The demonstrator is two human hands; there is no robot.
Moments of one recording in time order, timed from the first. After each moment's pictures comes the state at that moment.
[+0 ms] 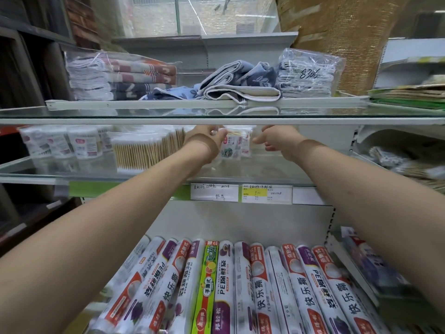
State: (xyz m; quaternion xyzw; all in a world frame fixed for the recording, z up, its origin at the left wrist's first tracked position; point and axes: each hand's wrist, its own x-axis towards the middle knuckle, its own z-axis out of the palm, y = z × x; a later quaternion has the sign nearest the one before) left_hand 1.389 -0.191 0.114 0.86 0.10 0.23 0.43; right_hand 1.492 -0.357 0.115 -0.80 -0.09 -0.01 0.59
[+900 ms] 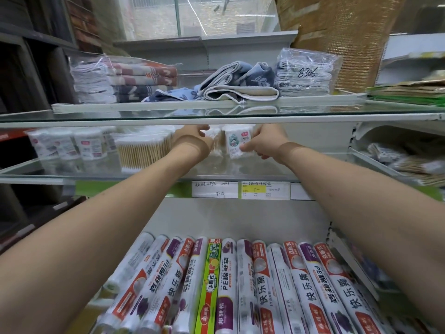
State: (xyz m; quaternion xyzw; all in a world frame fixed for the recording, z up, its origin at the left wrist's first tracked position) left_hand 1.386 -0.169 0.114 0.88 0.14 0.26 0.38; right_hand 1.472 -0.342 0.107 -0.89 -0.16 -0.10 0.41
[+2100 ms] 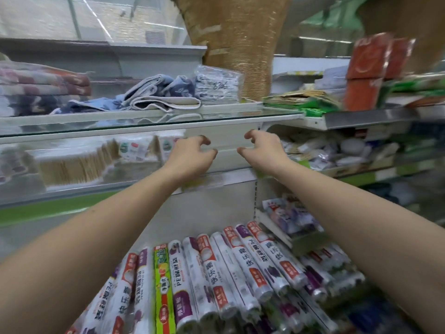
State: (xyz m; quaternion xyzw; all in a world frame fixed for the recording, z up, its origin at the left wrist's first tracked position) left_hand 1.348 -0.271 0.102 0.93 -0.12 0.22 0.28; right_hand 1.355 -0.467 0.098 -0.93 0.00 -0.27 0.25
